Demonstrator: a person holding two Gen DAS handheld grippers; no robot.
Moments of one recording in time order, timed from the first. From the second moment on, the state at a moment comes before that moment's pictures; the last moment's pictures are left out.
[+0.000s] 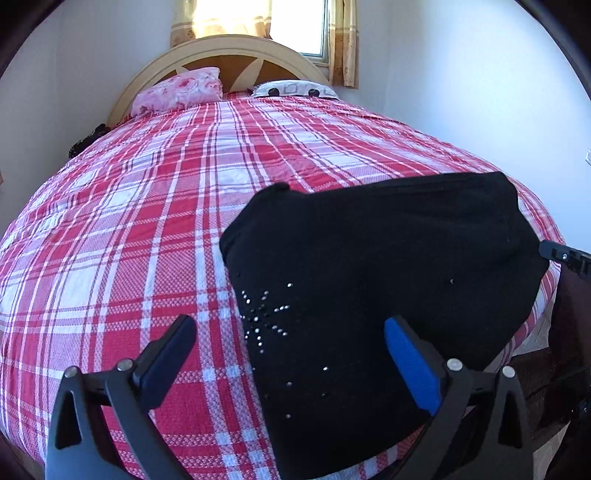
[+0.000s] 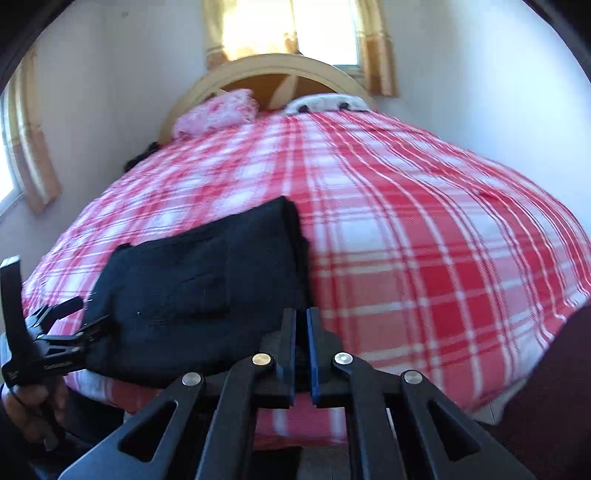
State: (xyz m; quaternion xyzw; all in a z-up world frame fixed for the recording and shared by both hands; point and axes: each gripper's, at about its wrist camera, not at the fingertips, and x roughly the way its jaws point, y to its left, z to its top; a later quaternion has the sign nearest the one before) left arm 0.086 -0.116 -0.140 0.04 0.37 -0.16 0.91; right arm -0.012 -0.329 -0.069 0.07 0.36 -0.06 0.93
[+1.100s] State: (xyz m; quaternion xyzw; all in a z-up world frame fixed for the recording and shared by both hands) left arm 0.098 -0.115 -0.139 0.03 0.37 -0.15 0.92; right arm 0.021 -0.291 -0.089 0.04 0.36 0.00 0.93
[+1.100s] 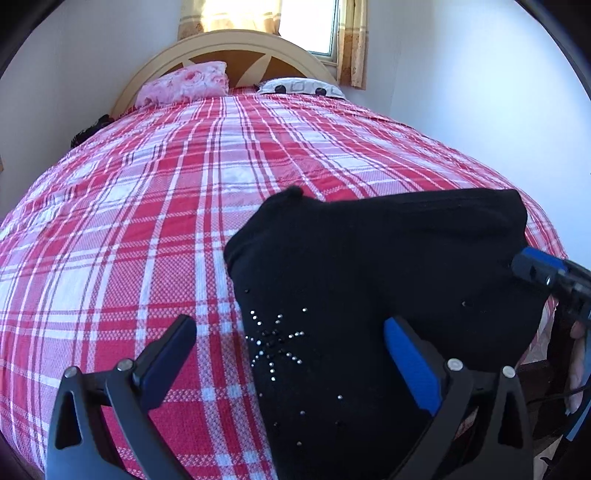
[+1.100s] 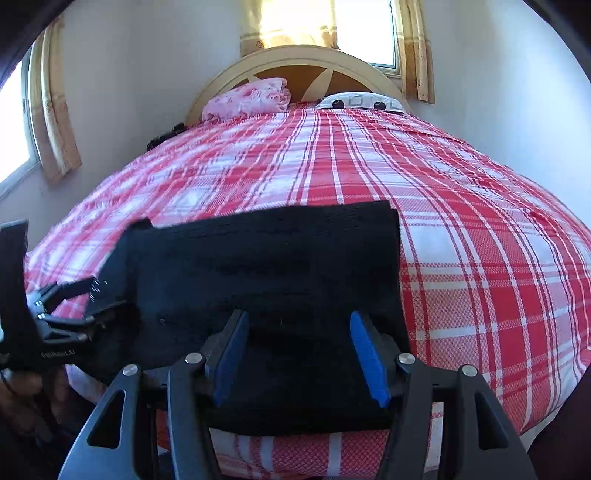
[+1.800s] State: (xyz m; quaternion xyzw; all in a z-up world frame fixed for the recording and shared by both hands) left arm 0.094 -0.116 -0.139 0.03 0.37 -0.15 0.92; right arm 0.042 -0.323 -0.080 0.09 0.35 -0.05 0.93
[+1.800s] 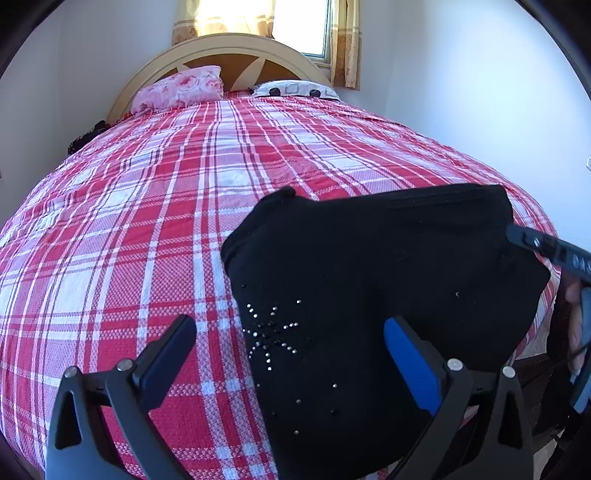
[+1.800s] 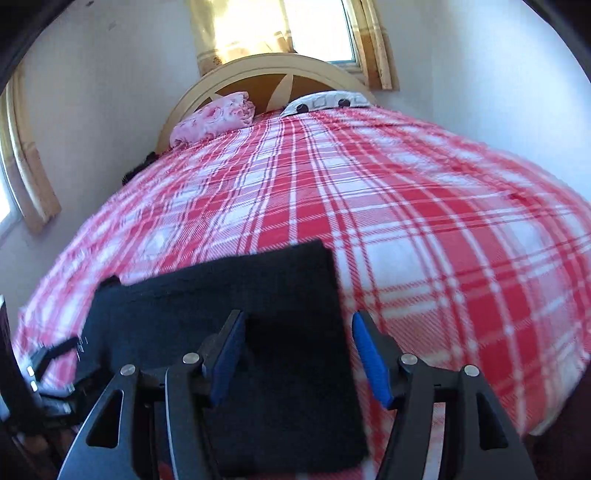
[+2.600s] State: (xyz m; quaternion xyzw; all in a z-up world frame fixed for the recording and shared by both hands) left arm 0.083 -0.084 -0.132 0.01 0.36 -0.14 0.92; right arm -0.012 -0.296 -0.067 0.01 0.34 -0.05 0.94
